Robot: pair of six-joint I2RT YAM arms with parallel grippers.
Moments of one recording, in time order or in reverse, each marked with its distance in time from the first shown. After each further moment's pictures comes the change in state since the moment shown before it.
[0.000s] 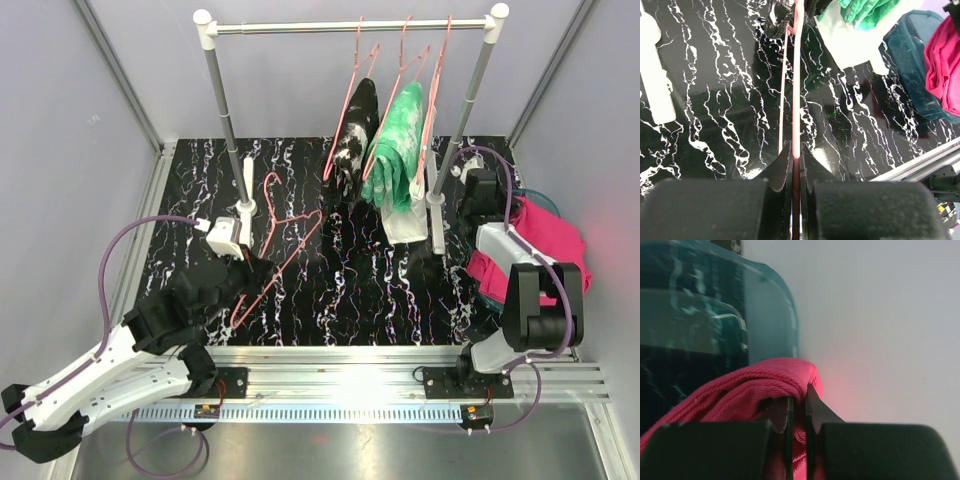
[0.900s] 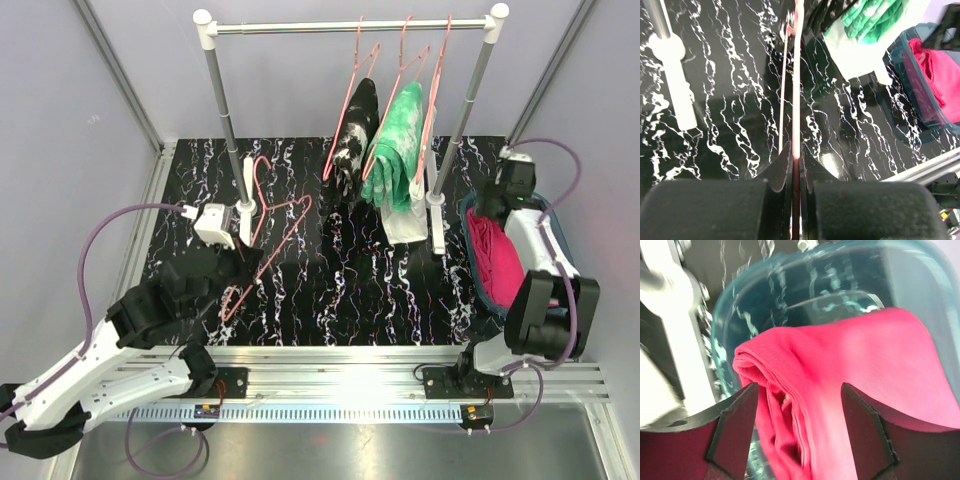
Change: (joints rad) left arm 0.000 0.043 0.162 -0.123 -0.048 0.031; right arm -0.167 0.031 0.203 -0.488 -0.628 0.830
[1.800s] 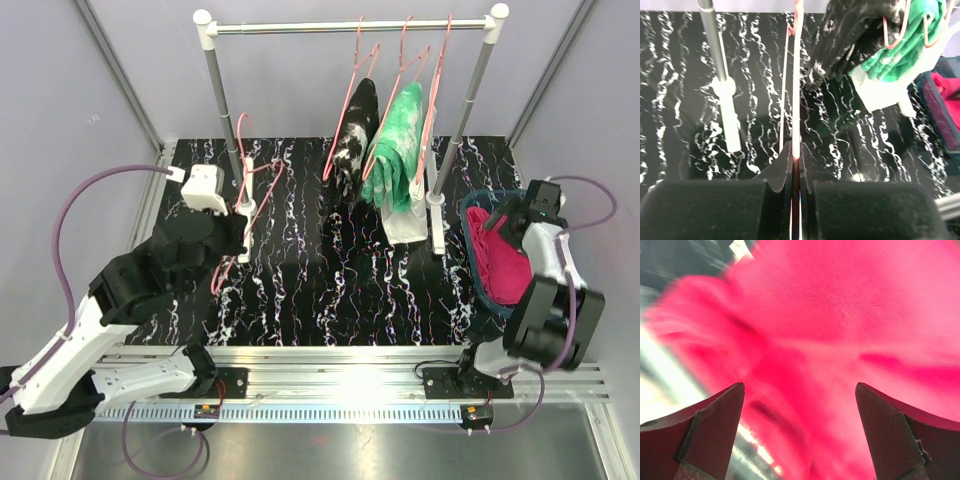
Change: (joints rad) left arm 0.000 0.227 0.421 -0.208 -0.168 0.102; right arm -0.209 -0.023 -0.117 -0.078 -0.098 0.393
